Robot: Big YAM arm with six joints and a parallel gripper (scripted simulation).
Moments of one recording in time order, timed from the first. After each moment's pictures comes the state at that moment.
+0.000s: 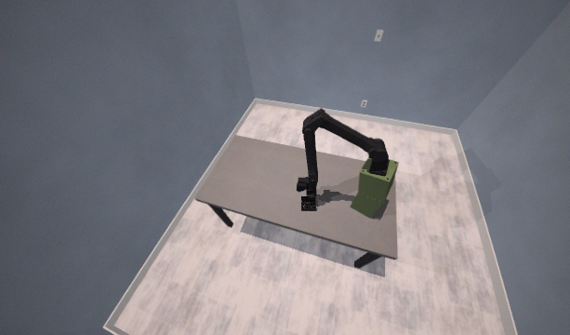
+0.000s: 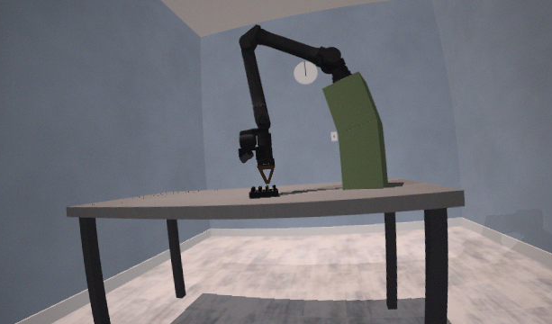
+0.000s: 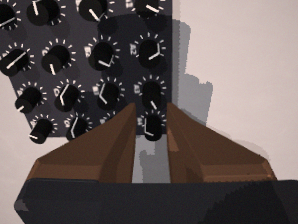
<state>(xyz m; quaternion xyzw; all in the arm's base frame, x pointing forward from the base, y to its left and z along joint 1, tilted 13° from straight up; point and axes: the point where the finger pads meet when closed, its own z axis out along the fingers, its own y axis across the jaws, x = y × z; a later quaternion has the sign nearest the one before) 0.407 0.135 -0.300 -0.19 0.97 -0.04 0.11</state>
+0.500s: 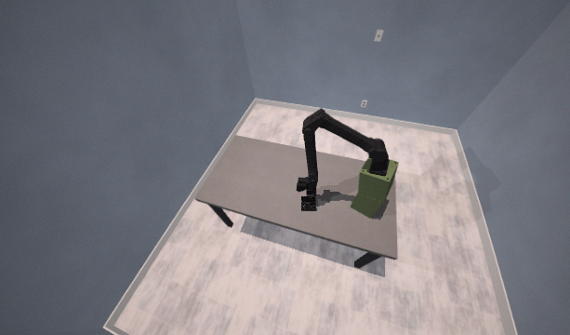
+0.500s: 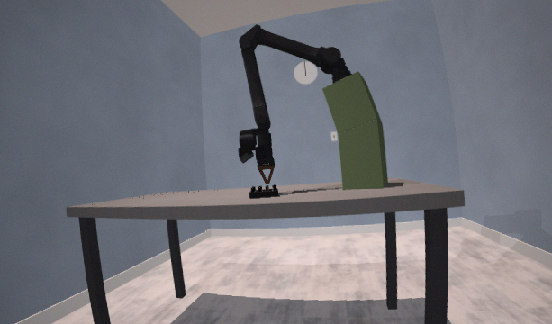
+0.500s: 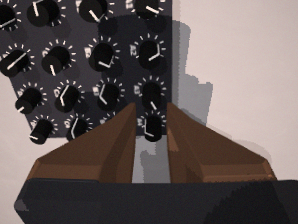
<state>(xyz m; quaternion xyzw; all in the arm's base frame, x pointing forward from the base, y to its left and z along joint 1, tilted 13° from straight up) 0.407 0.135 -0.300 -0.19 0.97 -0.04 0.11</state>
